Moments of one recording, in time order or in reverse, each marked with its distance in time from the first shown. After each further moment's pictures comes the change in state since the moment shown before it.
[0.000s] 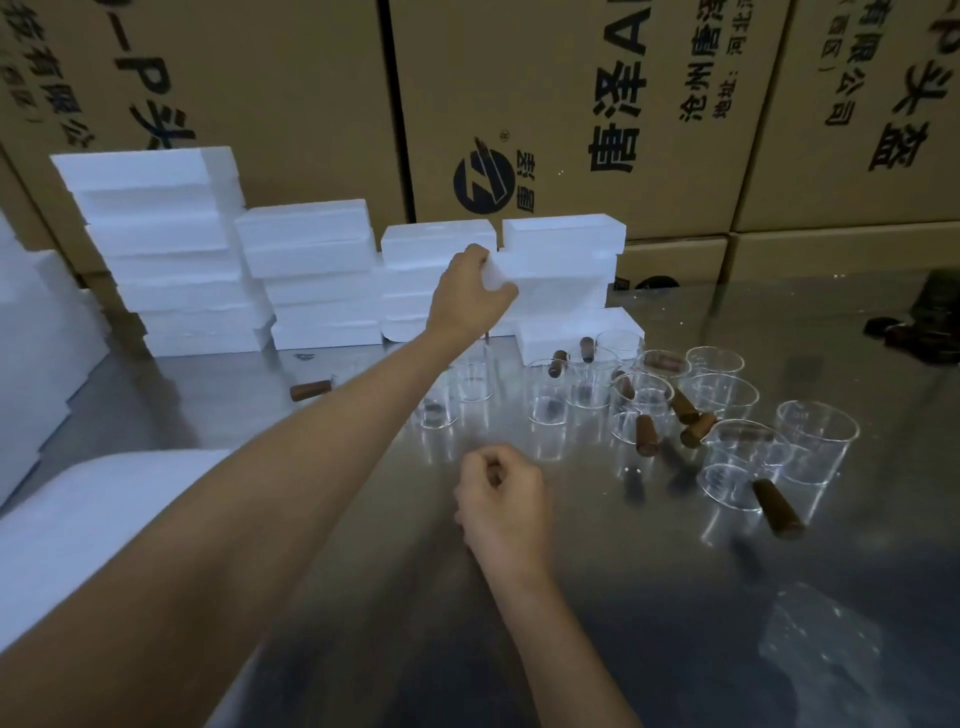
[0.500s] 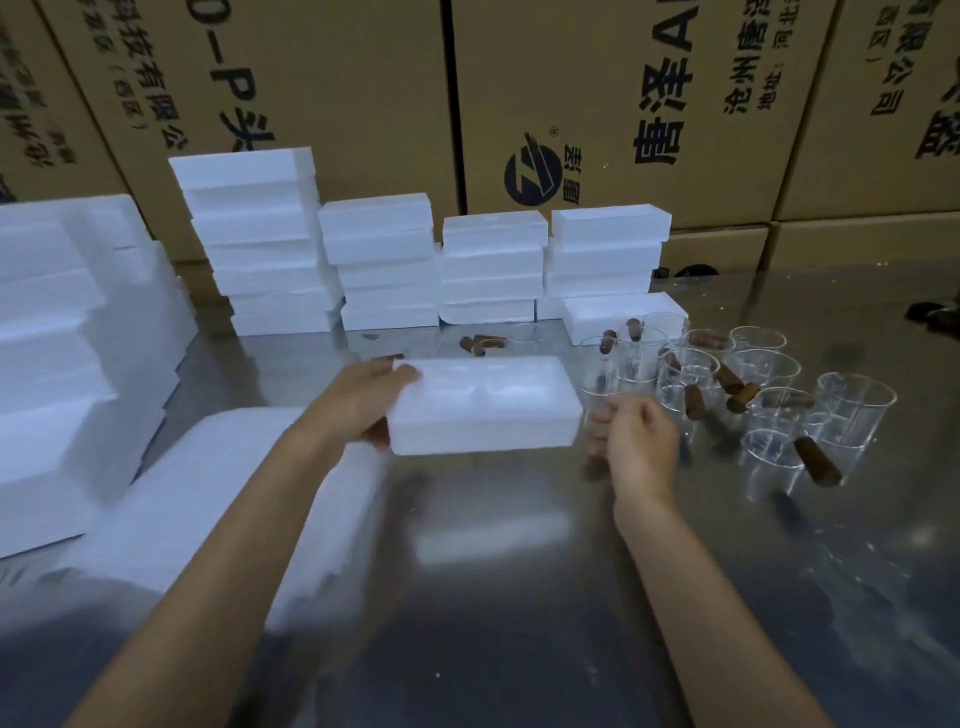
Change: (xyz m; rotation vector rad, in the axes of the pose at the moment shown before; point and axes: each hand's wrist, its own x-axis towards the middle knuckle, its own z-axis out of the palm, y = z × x) left_hand -0.164 -0.042 -0.166 -0.173 -0.159 -0.617; right_hand 0.019 -0.006 -0.039 0.301 0.301 0.132
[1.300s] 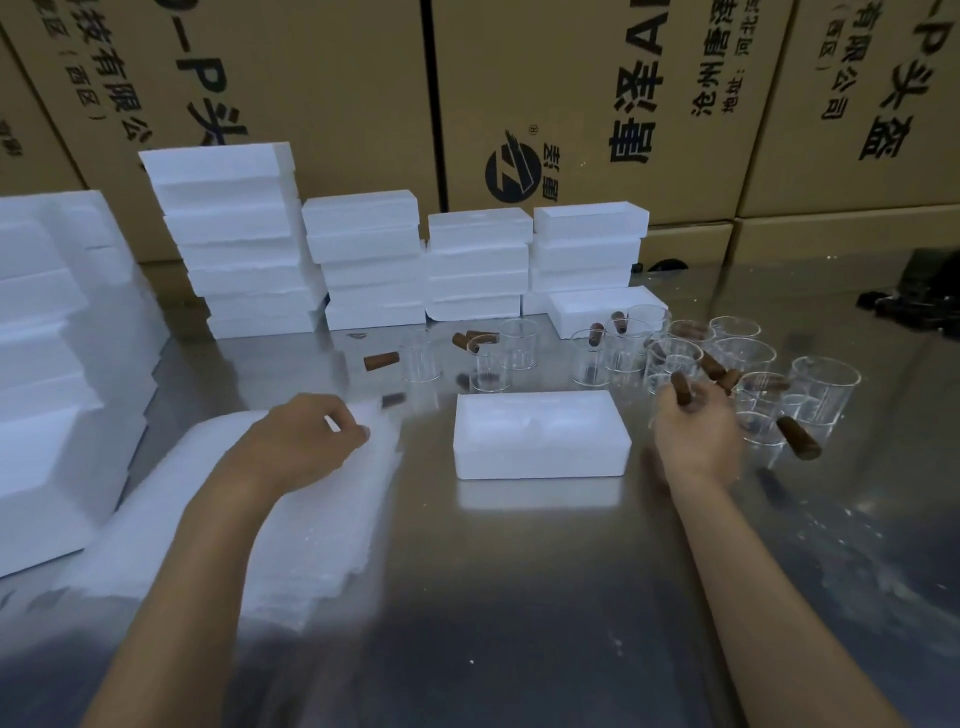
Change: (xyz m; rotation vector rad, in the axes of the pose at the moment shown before) left_hand -0.026 -0.035 -0.055 0.551 -0.026 0.089; right_hand 0.023 -0.005 -0.044 -0.572 0.304 -0.199
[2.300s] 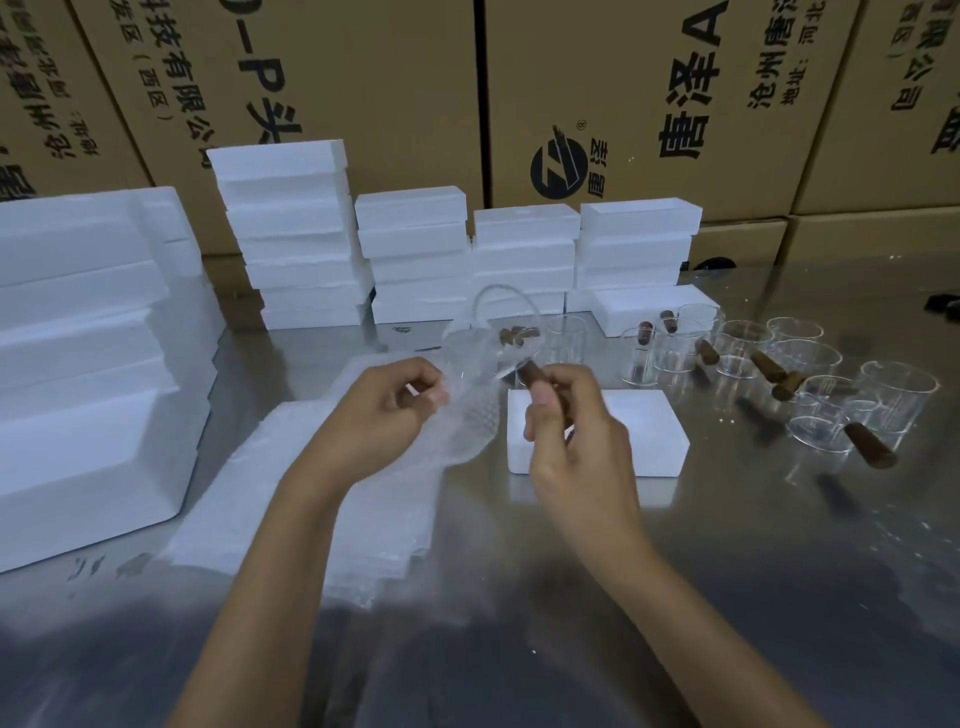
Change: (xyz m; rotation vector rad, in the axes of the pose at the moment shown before) left_hand -0.021 0.019 0.001 -0.447 0.082 0.395; right_hand -0.153 -0.074 0.014 0.316 -0.447 -0.577
